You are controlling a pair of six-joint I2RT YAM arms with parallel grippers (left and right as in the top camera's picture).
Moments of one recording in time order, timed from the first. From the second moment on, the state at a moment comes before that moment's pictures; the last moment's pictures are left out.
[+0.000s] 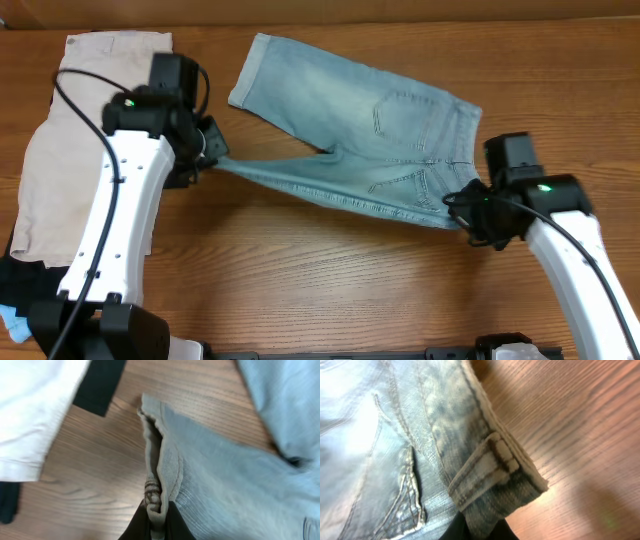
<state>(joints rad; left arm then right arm) -0.07 1.63 1.56 -1.25 -0.02 -0.54 0.09 1.26 1.04 -1.15 -0.09 0.82</state>
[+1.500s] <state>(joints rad) -0.22 2.14 1.79 -0.53 -0.03 -0.44 0.00 1.35 0.91 -0.79 0.03 0.94</state>
